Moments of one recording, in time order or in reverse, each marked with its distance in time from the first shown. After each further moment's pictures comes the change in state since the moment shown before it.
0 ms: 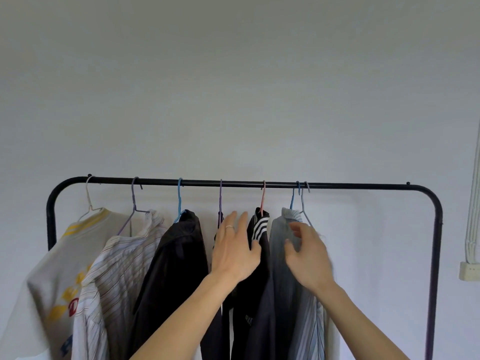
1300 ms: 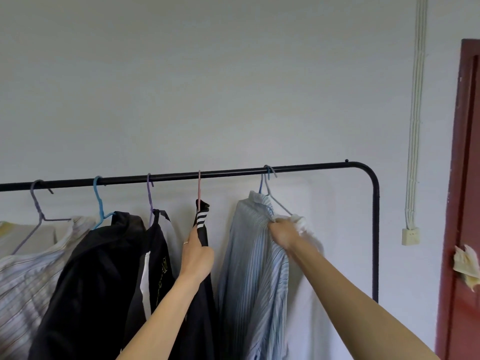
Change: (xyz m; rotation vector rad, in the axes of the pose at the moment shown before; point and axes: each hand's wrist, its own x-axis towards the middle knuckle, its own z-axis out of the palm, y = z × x) left_hand 0.020 0.036 0.085 -0.578 -0.119 -0.348; right_hand 0.090 0.122 -0.035 0.122 -0.233 0.440
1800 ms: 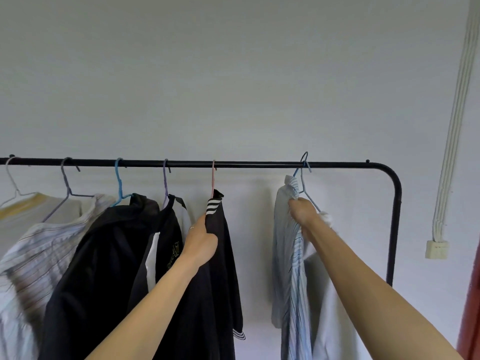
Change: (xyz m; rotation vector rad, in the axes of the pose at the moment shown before) left_hand 0.003 0.006 -0.012 0.043 -0.025 -0.054; right_hand 0.037 -0.020 -0.027 0.083 0.064 0.008
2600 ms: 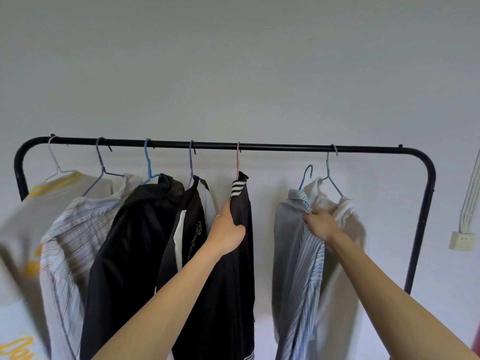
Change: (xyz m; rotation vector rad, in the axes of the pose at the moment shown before) left_hand -0.027 -0.011 -0.002 0.047 -0.088 0.040; right_hand -0.050 0.047 0.014 -0.153 -0.101 -0.056
